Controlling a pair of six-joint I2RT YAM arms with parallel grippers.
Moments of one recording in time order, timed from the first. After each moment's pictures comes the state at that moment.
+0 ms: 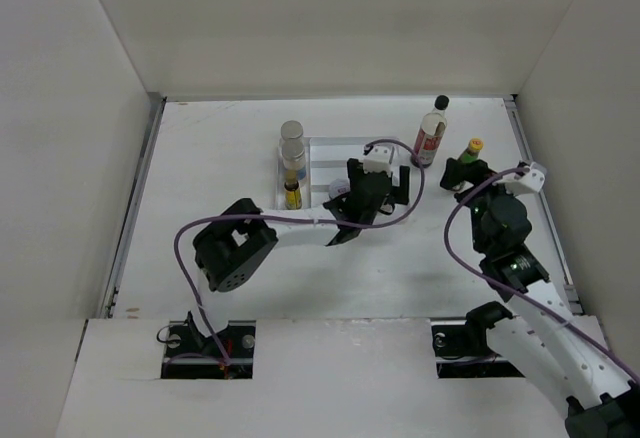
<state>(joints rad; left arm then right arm) -1.00 1.97 1.24 0.45 -0.55 -0.42 0.37 0.63 0.52 0.12 0.53 0.55</state>
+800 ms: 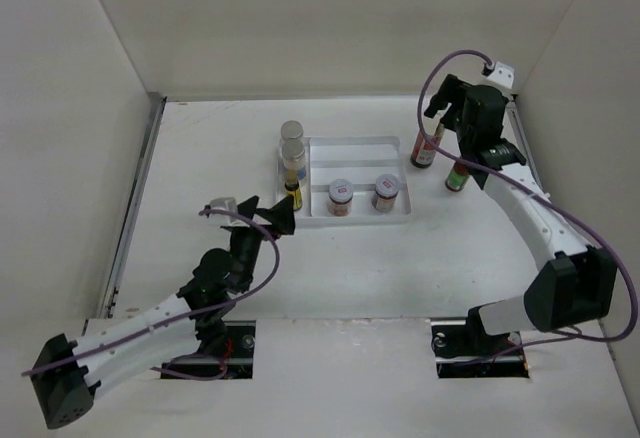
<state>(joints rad) -0.94 0.67 0.27 0.64 -0.68 -0.35 0.21 1.36 1.23 -0.08 0.36 0.41</state>
